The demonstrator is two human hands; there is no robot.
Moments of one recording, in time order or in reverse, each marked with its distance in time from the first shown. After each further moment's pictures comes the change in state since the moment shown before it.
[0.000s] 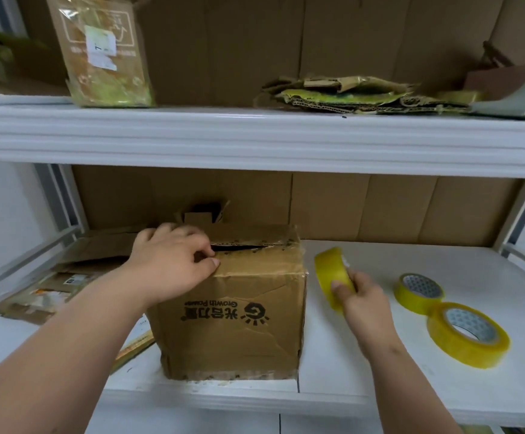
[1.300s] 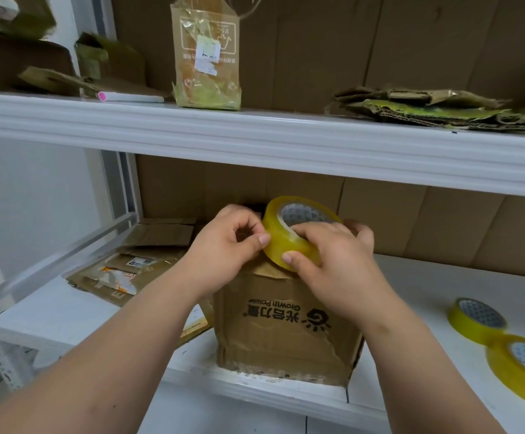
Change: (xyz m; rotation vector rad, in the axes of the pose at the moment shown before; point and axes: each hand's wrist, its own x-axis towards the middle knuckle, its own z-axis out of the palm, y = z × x) left_hand -0.031 -0.021 -0.004 -0.932 0.406 0.112; right_hand -0.058 -0.148 0.050 -0.525 -0.151 -0.887
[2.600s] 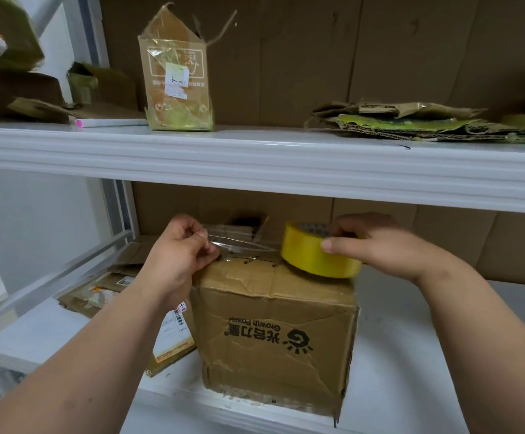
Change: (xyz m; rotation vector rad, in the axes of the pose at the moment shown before) left_hand 0.023 -0.010 0.003 -0.493 0.298 -0.410; right_hand 0.036 0.085 -0.065 0.182 -0.338 0.086
